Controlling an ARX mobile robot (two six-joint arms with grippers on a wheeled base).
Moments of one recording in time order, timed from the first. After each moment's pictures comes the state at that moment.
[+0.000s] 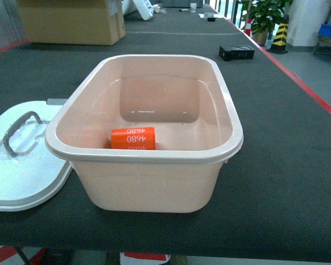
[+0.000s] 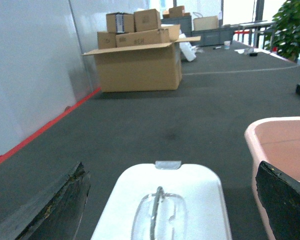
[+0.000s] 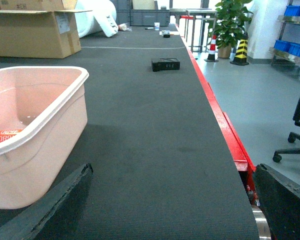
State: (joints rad) left arm -0.10 1.19 0.33 0.97 -0.22 0.14; right arm 0.00 0.00 0.01 -0.01 0.00 0.00
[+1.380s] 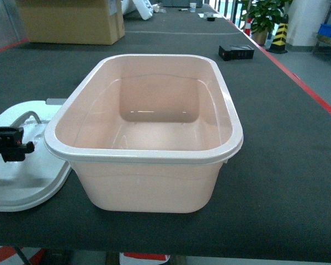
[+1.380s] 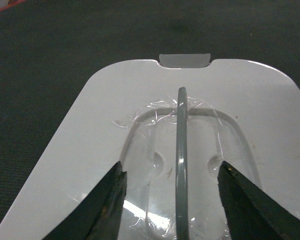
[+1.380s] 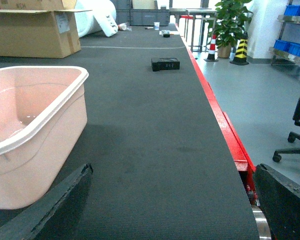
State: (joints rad) left arm 0.13 2.26 0.82 1.25 0.03 0.07; right arm 0.00 0.00 0.01 -0.01 0.00 0.00
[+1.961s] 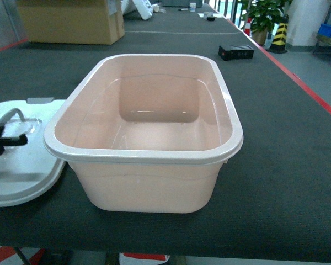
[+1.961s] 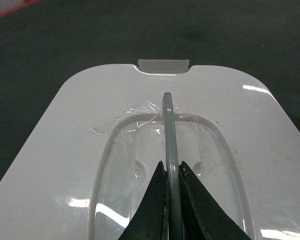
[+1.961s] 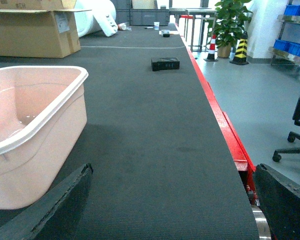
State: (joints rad) left arm 0.16 2.17 0.80 1.18 0.01 0.05; right arm 0.00 0.00 0.01 -0.01 0.00 0.00
